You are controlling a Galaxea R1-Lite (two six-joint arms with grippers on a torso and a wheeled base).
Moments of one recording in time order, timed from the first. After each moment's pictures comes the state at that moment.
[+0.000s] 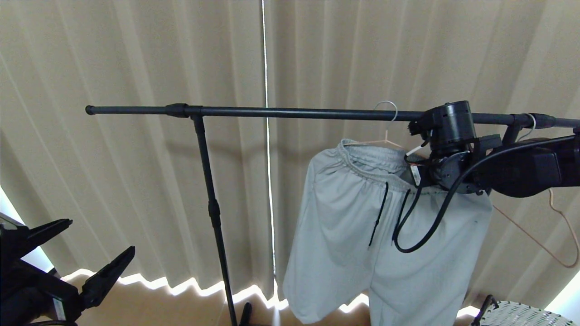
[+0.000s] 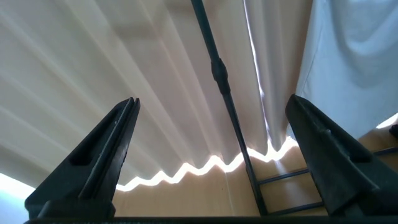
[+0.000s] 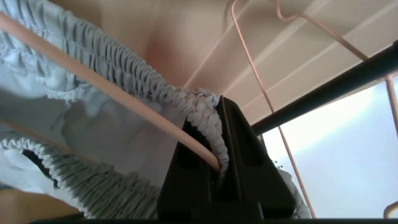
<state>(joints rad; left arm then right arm) -0.22 0.98 -0.20 -0.61 0.06 0.35 0.35 1.88 -1.27 0.01 -0.75 0.01</state>
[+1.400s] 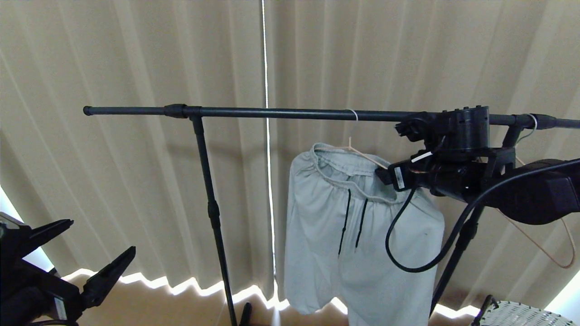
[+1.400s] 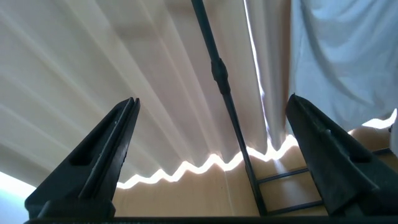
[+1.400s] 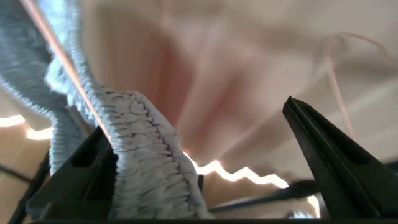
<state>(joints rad) -0.21 0.99 -0.20 -0.61 0.06 0.34 0.38 1.82 -1.10 -0.29 -0.34 -0.07</state>
